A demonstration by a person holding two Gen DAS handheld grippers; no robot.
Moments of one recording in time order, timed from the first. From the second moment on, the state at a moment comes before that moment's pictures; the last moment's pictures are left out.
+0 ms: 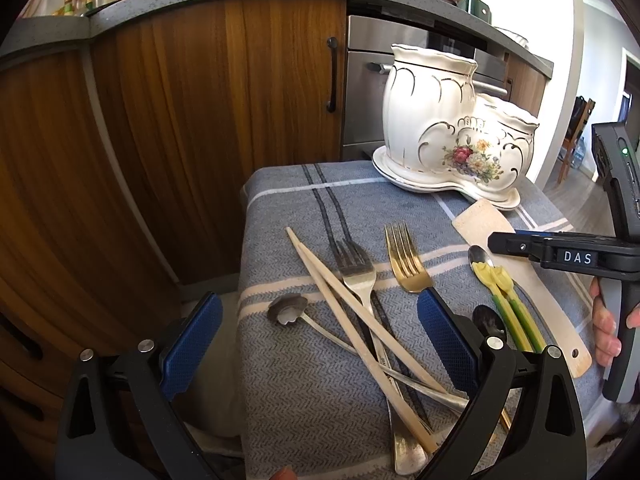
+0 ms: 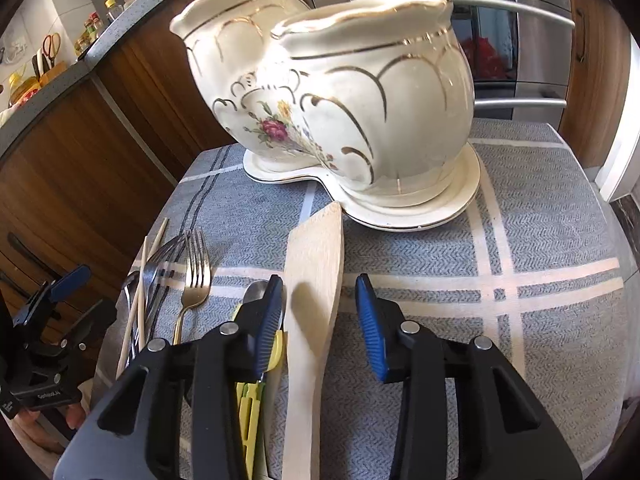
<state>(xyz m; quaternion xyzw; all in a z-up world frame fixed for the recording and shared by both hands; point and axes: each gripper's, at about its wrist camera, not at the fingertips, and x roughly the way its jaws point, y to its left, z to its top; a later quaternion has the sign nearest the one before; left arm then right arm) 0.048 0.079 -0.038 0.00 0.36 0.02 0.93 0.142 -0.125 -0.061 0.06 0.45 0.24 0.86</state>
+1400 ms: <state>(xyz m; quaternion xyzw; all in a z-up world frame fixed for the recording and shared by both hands) 0.130 0.052 -0.053 -0.03 0.41 -0.13 0.90 0.096 -0.141 -0.021 0.06 0.38 0.27 0.88</state>
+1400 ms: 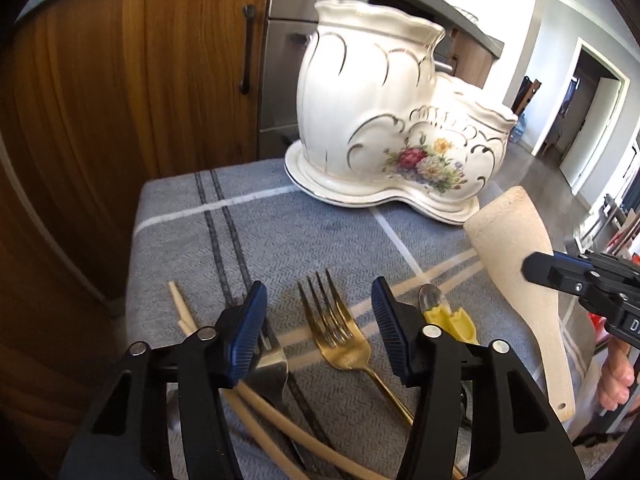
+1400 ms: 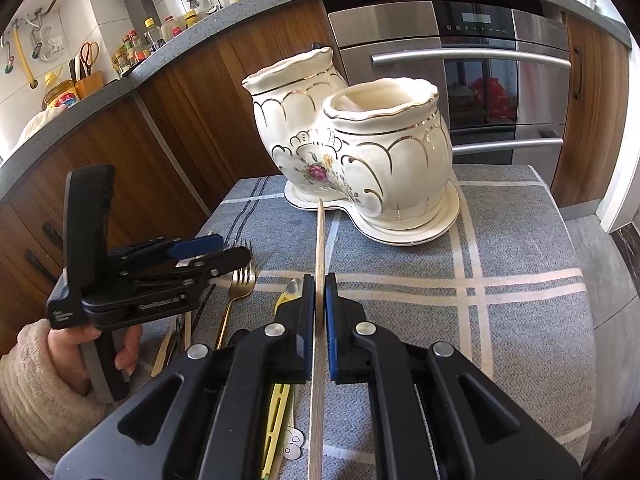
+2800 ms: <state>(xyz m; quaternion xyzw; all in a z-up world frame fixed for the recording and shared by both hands) 0.089 0.045 0.005 -0.02 0.33 -0.17 0.93 0.082 -0.155 0.010 0.07 0.34 0.26 0.90</state>
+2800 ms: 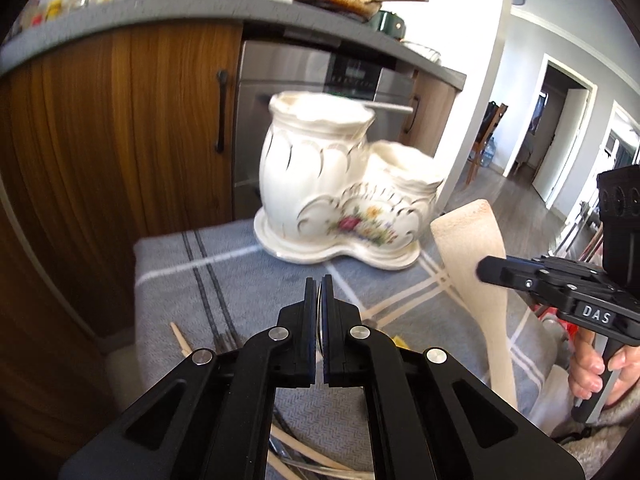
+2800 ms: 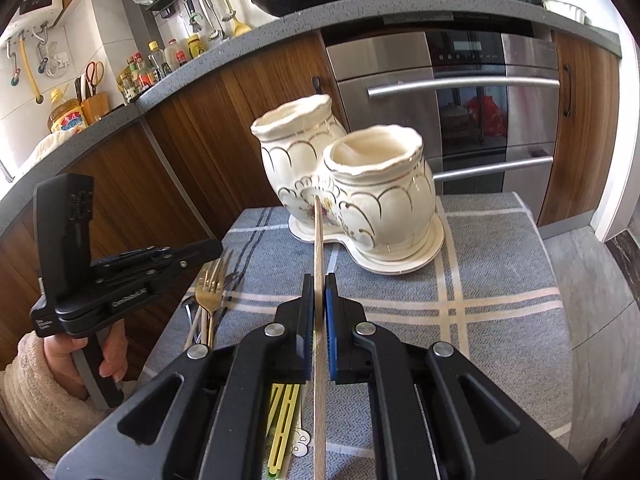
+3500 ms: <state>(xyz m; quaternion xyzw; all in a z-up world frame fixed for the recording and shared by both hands) 0.049 0.040 0.081 0.04 0.21 -0.15 0.97 0.066 -0.163 0.058 0.06 0.26 0.25 0.93</state>
